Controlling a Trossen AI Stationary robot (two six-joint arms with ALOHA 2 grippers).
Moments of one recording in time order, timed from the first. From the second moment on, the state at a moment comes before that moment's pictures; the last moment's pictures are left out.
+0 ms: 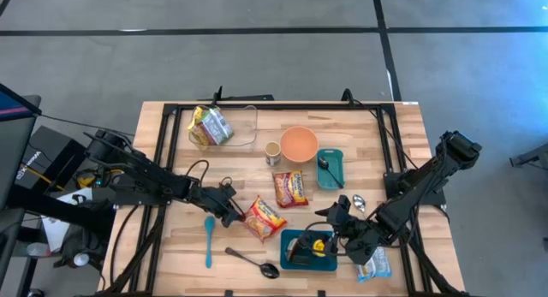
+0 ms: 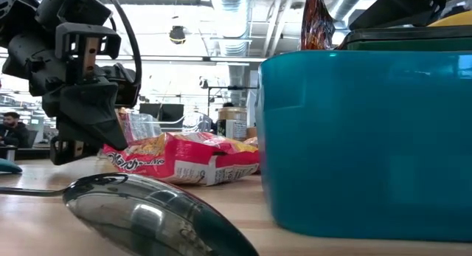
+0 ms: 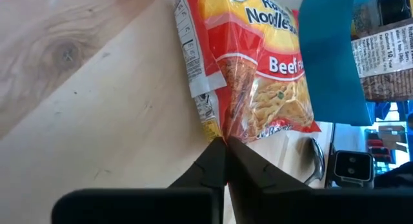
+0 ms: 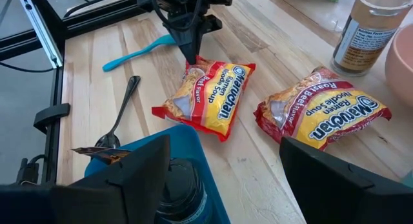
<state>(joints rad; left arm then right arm) -0.33 1.49 0.32 0.54 -0.02 -1.13 0.76 1.49 0.98 -0.36 0.82 0.91</state>
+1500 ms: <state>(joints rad) -0.33 1.49 0.32 0.58 0.00 -1.09 0.76 1.49 0.98 -0.36 0.82 0.91</state>
